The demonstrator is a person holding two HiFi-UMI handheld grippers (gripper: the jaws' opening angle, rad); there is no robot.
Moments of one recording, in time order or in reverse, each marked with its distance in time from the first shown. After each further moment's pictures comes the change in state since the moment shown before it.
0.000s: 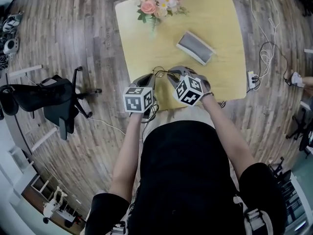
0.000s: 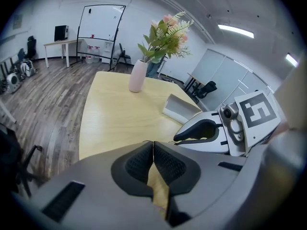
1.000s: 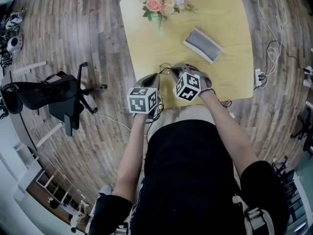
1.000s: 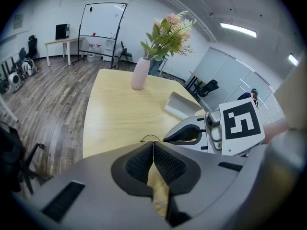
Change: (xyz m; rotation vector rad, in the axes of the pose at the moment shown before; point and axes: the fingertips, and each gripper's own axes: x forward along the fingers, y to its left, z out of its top) left arm -0.003 0.005 -0.007 -0.010 0.025 0.012; right arm 0.040 -0.001 -0.014 -0.022 0.083 -0.015
